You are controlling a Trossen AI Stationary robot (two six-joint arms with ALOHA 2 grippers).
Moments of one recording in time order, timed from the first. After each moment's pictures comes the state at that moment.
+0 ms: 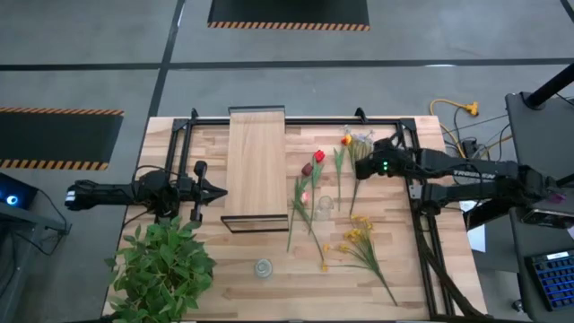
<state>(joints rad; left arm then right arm) 0.00 0.10 0.01 0.12 0.02 0.05 -0.28 0.92 0.62 -0.65 0.34 0.93</state>
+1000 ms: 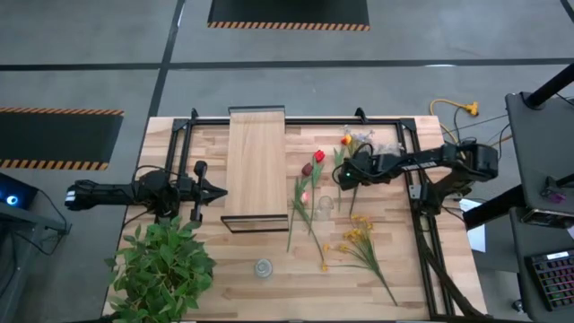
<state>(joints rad) 0.00 0.10 0.01 0.12 0.02 0.05 -0.28 1.52 0.63 -0.54 0.33 1.03</state>
